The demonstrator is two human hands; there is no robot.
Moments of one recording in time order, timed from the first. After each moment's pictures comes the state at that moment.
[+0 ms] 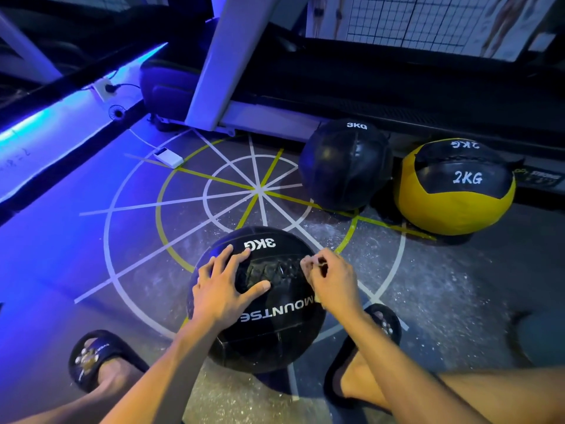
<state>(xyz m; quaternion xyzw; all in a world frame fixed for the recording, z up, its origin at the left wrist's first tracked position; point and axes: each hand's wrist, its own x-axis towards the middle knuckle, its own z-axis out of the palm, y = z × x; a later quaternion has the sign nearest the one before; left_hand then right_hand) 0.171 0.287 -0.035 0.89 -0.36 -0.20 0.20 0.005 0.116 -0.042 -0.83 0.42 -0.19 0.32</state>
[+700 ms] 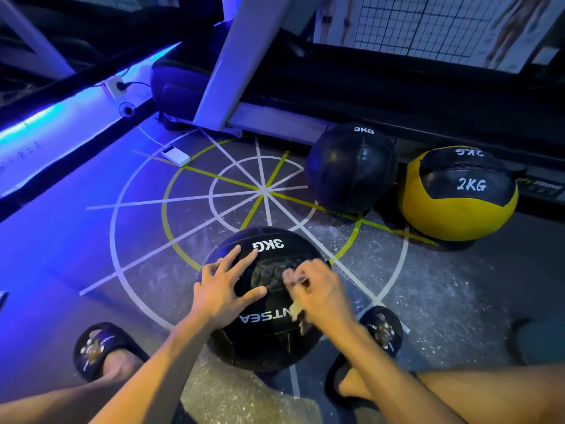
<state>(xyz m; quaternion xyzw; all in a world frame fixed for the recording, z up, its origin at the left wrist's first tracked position) 0.185 0.310 -0.040 0.86 -0.42 -0.22 0.18 0.009 0.157 -0.032 -0.90 0.29 -0.15 0.28</state>
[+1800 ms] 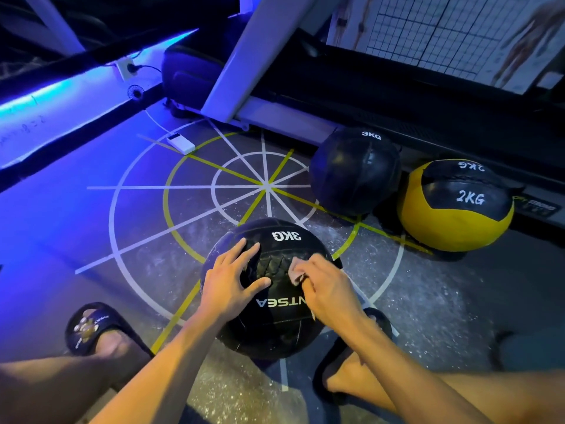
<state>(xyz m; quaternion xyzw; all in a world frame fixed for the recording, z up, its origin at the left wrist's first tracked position) 0.167 0.308 -0.047 0.86 -0.39 -0.16 0.29 -0.003 0.150 -0.008 -0.95 0.22 -0.09 0.20</state>
